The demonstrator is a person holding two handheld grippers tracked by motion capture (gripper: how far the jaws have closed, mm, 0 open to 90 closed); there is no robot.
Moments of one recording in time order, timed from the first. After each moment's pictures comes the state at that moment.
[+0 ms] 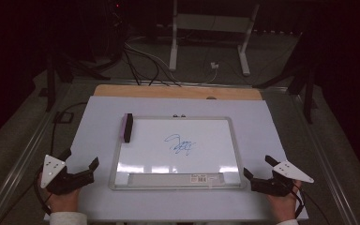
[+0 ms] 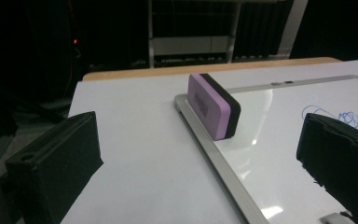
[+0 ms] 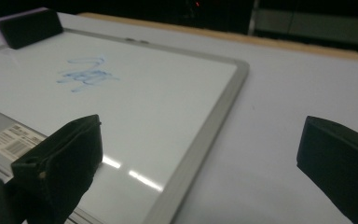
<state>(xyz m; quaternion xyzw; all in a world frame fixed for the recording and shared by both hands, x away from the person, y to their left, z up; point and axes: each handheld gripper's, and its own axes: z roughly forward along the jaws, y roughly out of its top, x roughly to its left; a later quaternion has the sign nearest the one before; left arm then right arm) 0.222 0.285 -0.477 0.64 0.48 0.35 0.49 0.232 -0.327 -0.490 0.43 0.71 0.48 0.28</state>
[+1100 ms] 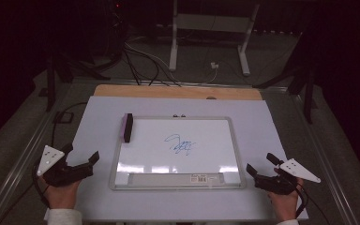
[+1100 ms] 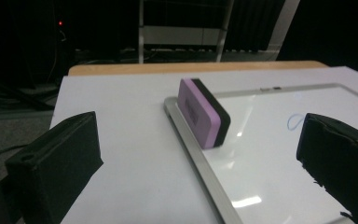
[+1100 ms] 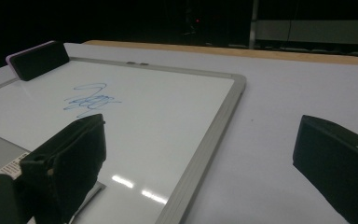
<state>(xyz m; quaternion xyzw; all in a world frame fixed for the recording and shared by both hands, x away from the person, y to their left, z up) 0.239 0.286 -0.452 0.64 0.50 0.30 0.50 0.236 -0.337 -0.488 0.45 0.68 0.52 0.26</state>
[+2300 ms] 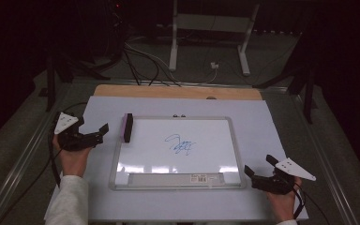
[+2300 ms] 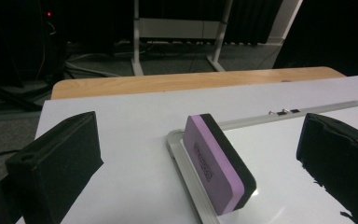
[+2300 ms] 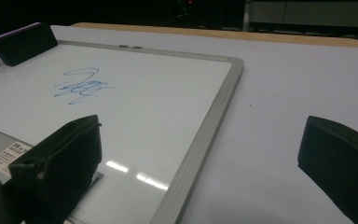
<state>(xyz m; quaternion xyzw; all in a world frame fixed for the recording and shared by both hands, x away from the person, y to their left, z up) 0.327 0.274 -0.437 0.66 0.51 0.28 0.49 0.236 -0.329 -0.487 0.47 0.69 0.49 0.26</state>
